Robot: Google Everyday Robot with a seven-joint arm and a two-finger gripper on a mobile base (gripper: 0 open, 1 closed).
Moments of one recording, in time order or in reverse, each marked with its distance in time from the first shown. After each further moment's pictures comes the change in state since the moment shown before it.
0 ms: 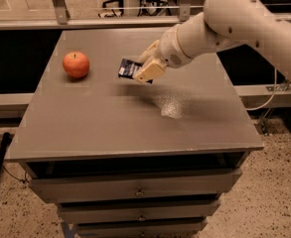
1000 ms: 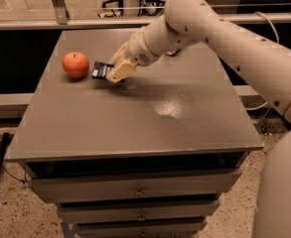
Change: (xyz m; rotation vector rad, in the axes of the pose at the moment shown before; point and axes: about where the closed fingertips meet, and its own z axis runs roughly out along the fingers) arm -0.040 -0.005 0.085 -0.123 -0.061 -0.066
